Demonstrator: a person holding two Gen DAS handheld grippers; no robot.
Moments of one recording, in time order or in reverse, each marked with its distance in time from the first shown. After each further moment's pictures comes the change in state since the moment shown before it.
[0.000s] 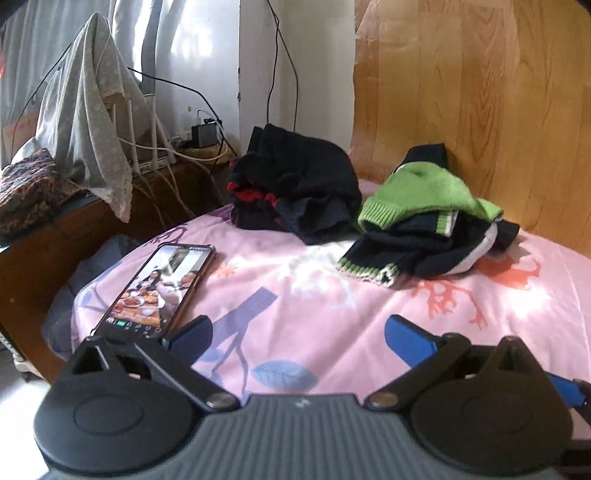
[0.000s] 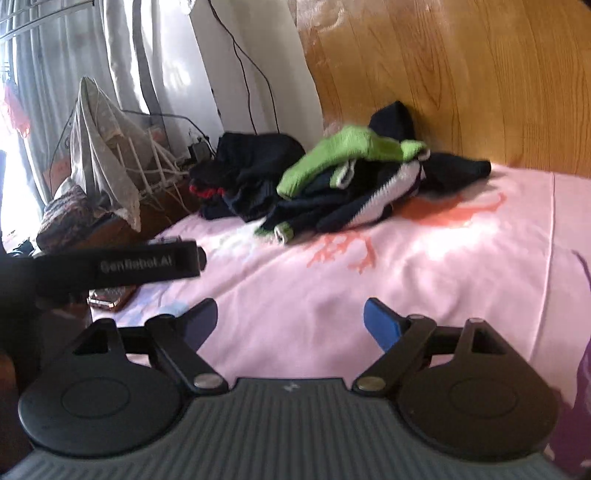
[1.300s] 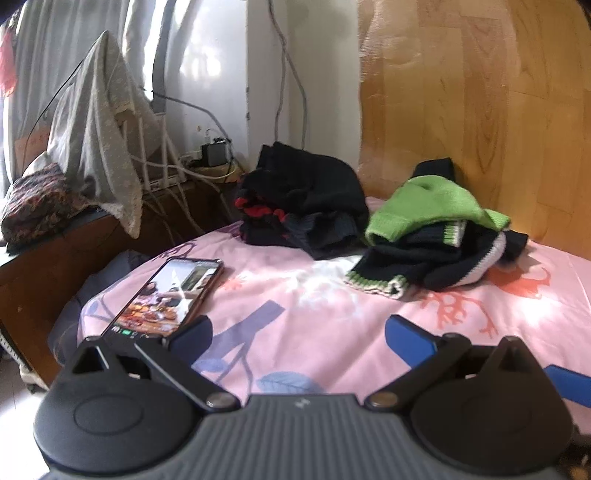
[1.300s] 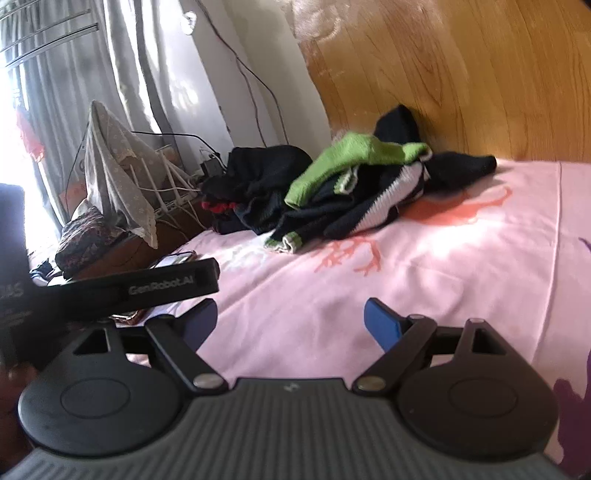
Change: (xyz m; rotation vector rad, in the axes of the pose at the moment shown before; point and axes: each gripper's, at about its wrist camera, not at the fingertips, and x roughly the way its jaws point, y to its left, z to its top) left arm 0.007 0.001 -0.004 -0.001 -0.082 0.023; right arm -0.013 -0.006 -0.003 0.027 -0.063 0.079
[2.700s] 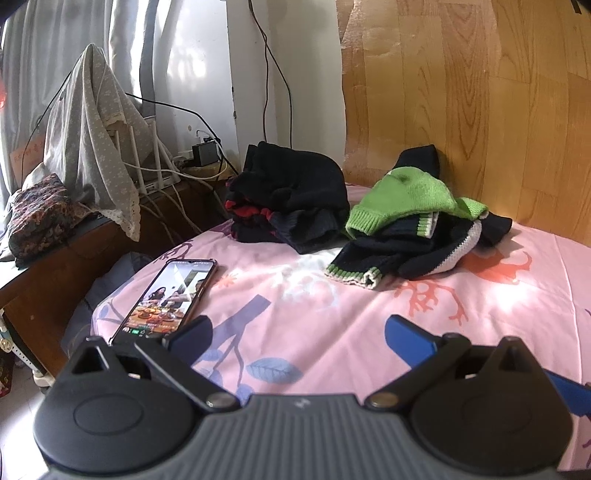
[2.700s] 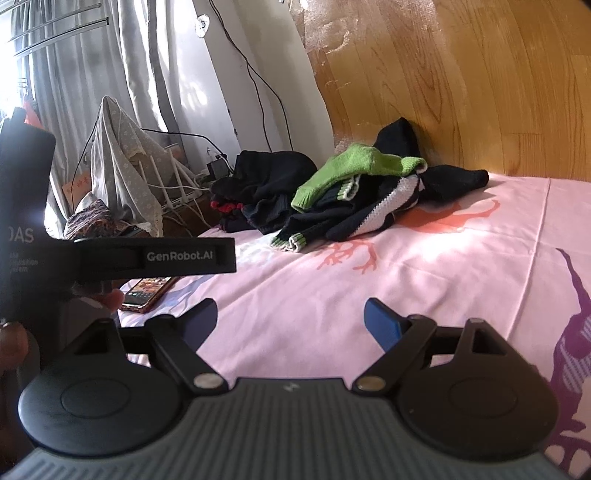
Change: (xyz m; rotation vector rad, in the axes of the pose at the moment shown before) left arm -0.029 -0.021 0.015 0.068 0.060 -0.004; right arm -0.024 0.009 -0.002 -0.020 -0.008 -0.023
